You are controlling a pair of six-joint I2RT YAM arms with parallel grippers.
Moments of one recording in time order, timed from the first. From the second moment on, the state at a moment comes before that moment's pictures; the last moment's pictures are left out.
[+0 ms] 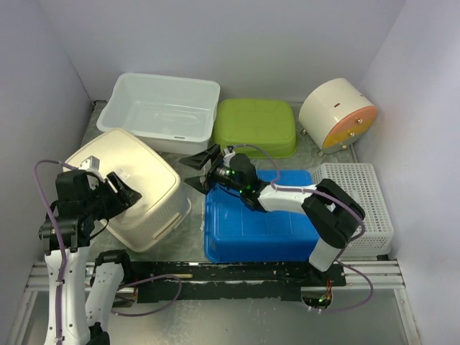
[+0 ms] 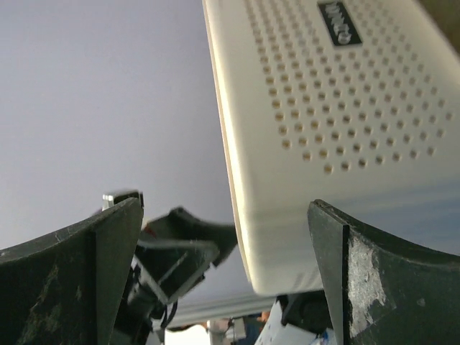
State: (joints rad) left arm 0.12 0.61 0.93 -1.07 0.27 -0.50; right arm 0.85 1.68 0.82 0.77 -0.21 1.65
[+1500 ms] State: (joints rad) left arm 0.06 0.71 0.95 -1.10 0.57 -0.43; right arm 0.68 1.59 0.89 0.43 -0.33 1.38
